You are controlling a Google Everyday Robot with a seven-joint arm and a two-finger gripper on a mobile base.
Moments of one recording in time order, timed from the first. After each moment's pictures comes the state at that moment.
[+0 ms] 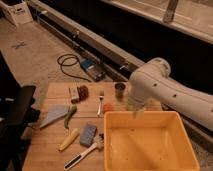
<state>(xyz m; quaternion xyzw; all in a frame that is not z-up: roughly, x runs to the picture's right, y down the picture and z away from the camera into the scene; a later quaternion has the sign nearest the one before) 0.128 0.088 0.658 -0.23 -0.08 -0.19 0.95</state>
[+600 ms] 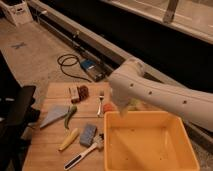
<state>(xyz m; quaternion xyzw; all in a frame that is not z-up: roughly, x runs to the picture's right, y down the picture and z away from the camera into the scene) 0.042 0.090 0.680 -0.23 -0.11 -0.29 0.92</state>
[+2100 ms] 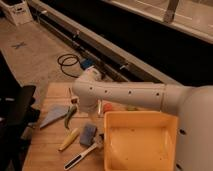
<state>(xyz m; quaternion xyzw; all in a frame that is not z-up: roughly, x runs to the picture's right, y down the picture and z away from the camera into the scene) -0.088 0.149 0.752 -0.28 -0.20 -0.43 0.83</state>
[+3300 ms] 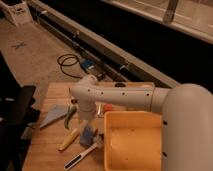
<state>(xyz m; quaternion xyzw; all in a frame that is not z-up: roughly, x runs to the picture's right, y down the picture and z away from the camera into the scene) -0.090 0.200 0.771 -0.36 -0.24 -0.43 0.79</state>
